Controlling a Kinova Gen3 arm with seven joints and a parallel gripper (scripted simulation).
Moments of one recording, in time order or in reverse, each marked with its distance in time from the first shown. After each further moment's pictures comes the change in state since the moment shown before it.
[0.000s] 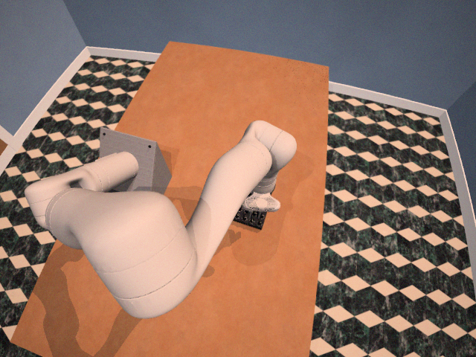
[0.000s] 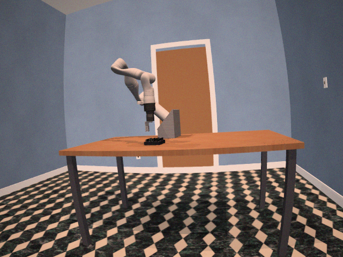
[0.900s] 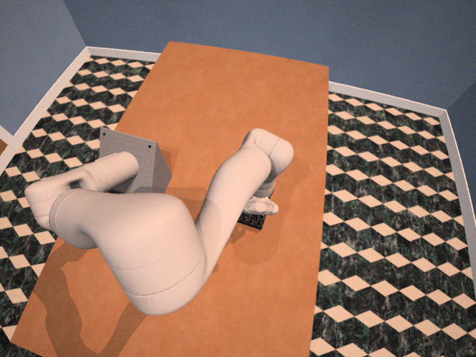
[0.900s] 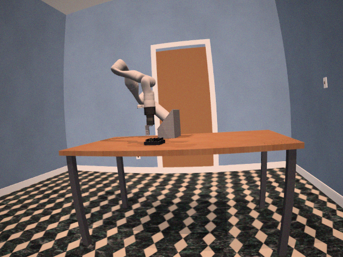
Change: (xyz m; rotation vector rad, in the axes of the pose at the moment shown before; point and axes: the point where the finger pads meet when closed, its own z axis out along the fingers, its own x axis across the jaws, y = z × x) arm 0.000 0.000 0.024 0.000 -0.001 0.001
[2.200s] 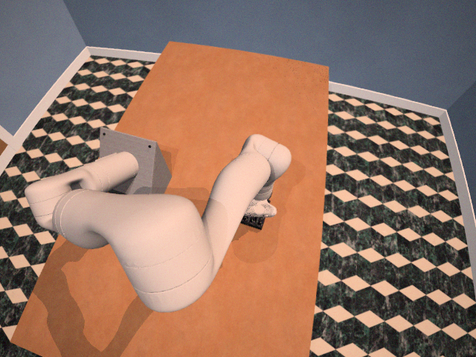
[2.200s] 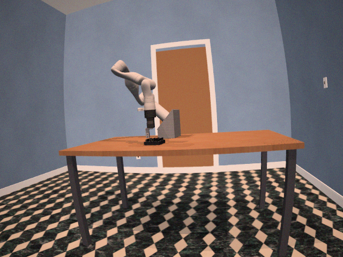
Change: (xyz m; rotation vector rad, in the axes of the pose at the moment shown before) arm 0.001 0.000 0.019 0.000 0.003 -0.001
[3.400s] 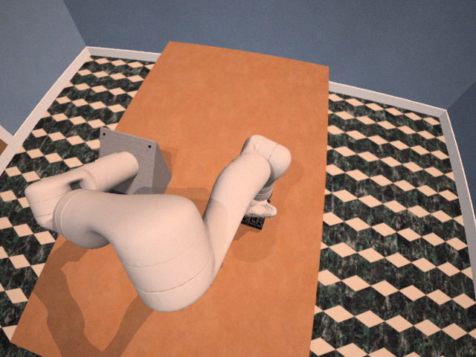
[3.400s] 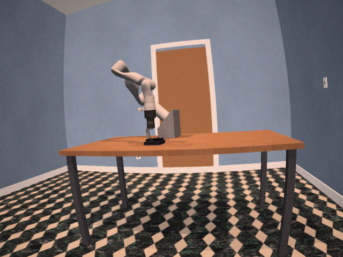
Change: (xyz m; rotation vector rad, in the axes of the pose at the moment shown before) arm -0.001 0.000 0.002 0.000 -0.002 0.000
